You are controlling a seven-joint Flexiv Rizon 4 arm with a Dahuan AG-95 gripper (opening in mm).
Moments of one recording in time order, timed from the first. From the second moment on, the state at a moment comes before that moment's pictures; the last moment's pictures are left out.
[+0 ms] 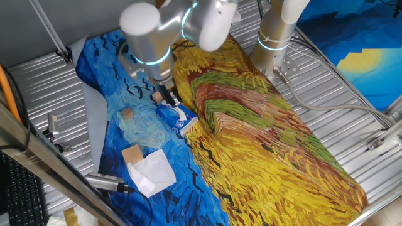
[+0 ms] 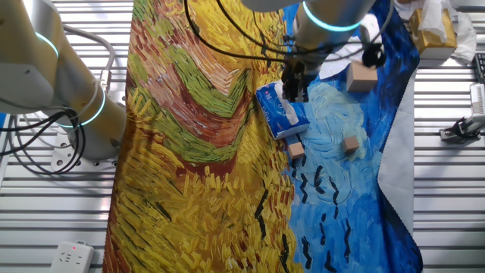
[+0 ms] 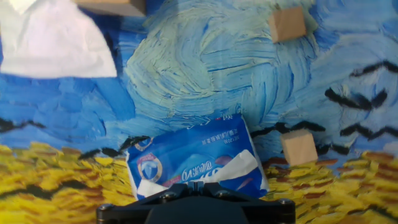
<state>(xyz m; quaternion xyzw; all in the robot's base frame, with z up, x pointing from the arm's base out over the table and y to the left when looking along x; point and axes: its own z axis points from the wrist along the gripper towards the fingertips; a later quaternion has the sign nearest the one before) 0.465 0.054 0.090 0.08 -0.99 0.01 0.06</state>
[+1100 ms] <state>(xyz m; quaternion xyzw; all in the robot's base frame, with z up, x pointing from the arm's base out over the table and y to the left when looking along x) 0.455 0.053 0.087 0.29 -0.95 0.09 0.06</state>
